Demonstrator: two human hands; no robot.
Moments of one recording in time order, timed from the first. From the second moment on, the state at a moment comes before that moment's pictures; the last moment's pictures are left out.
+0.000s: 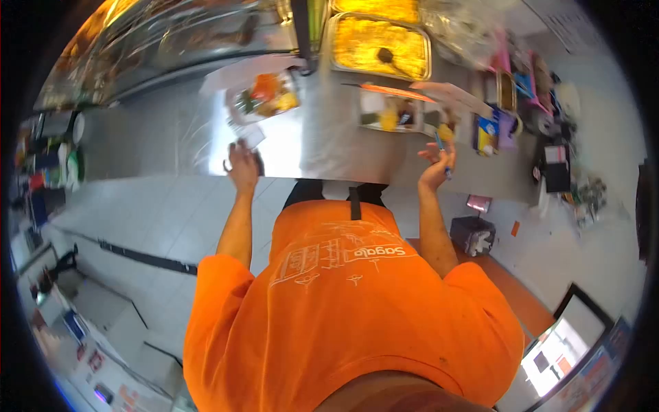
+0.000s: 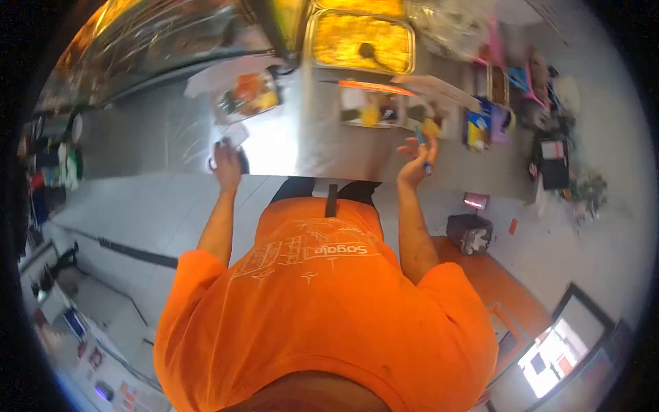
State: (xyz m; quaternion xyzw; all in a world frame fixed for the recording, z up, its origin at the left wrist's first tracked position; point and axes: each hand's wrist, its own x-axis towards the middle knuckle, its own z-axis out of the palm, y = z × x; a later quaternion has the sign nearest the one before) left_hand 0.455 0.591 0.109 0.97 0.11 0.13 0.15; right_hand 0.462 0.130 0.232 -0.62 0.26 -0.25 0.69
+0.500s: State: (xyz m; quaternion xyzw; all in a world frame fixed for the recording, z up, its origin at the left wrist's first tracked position) left_hand 0.472 0.643 0.138 0.98 0.09 0.00 0.19; right_hand 0.535 0.490 0.124 -0.77 -0.10 0.08 0.62
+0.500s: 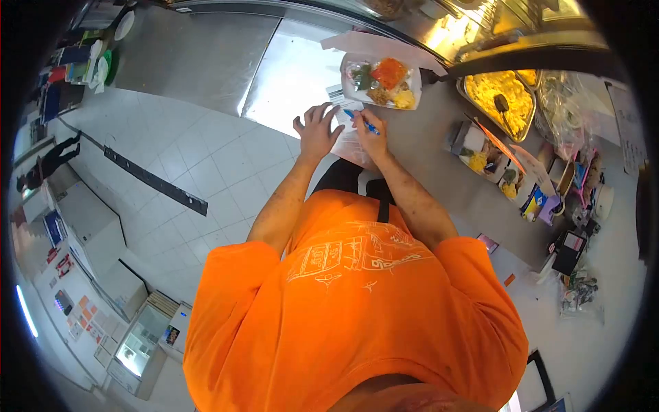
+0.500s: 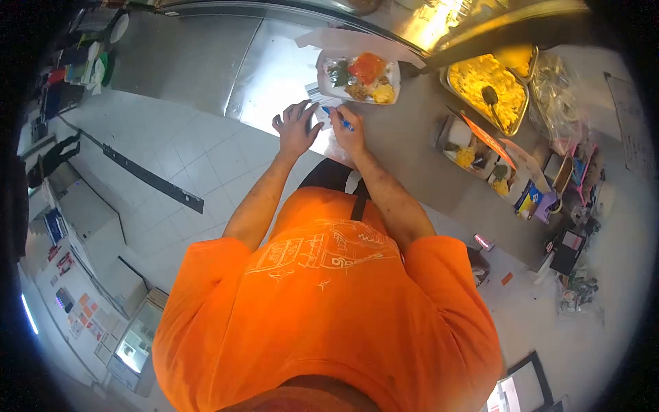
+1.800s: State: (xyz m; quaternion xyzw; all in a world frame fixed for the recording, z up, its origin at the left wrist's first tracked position) left_hand 0.559 0.607 0.175 0.94 0.18 0.13 0.28; right_hand 0.610 0.434 0.164 -0.93 -0.02 -0.13 0.34
